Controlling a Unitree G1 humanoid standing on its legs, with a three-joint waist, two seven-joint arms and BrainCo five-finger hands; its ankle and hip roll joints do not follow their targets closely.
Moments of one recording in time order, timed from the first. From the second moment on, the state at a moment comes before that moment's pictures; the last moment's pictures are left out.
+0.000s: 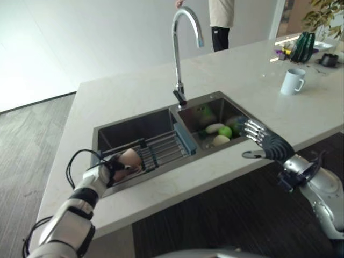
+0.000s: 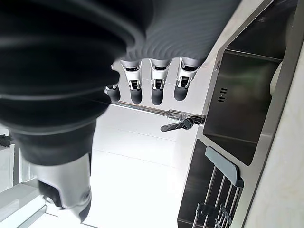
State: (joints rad) left arm -0.47 0.60 -0.37 0.96 0.49 0.12 -0.12; right arm 0.05 -0.66 -0.05 -0.36 0.43 0.12 0.40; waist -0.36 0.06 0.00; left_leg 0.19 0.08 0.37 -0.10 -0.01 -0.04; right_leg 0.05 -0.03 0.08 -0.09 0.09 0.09
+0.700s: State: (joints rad) left arm -0.25 0.73 -0.22 0.44 0.41 -0.02 0.19; right arm 0.10 -0.66 -0.06 -0.34 0.41 0.07 0.34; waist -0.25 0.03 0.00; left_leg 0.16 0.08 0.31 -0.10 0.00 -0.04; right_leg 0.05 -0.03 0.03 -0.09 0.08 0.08
